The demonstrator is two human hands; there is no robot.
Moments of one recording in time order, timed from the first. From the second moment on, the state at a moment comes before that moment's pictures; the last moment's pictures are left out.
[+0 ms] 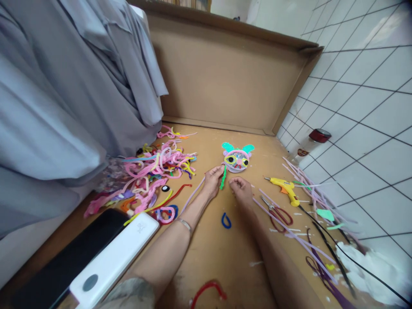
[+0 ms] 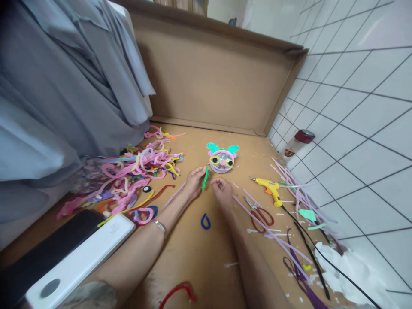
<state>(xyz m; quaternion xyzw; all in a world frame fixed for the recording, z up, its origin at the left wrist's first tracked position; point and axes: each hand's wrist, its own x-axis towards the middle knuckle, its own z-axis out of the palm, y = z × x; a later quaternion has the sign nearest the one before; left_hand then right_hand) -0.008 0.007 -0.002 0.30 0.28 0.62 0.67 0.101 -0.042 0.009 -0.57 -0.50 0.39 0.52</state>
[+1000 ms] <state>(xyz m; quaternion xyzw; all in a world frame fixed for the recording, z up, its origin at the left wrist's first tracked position) -0.012 0.005 -0.002 0.50 0.37 0.61 0.49 0.131 -0.035 0.010 -0.50 -0.45 0.48 0.56</state>
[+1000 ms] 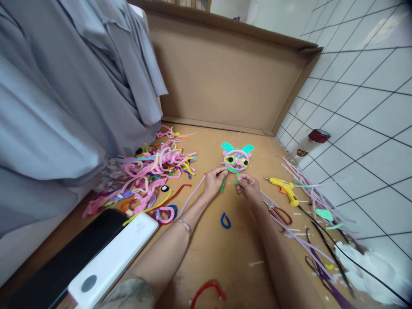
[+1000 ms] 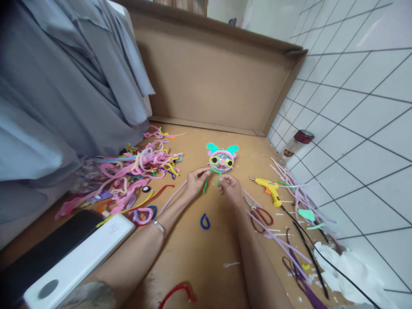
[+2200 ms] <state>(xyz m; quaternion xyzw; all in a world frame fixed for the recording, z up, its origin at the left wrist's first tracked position) -0.015 0.001 -0.006 0.55 0.41 0.49 0.54 0.124 -0.037 0.007 -0.54 -0.50 0.33 0.60</state>
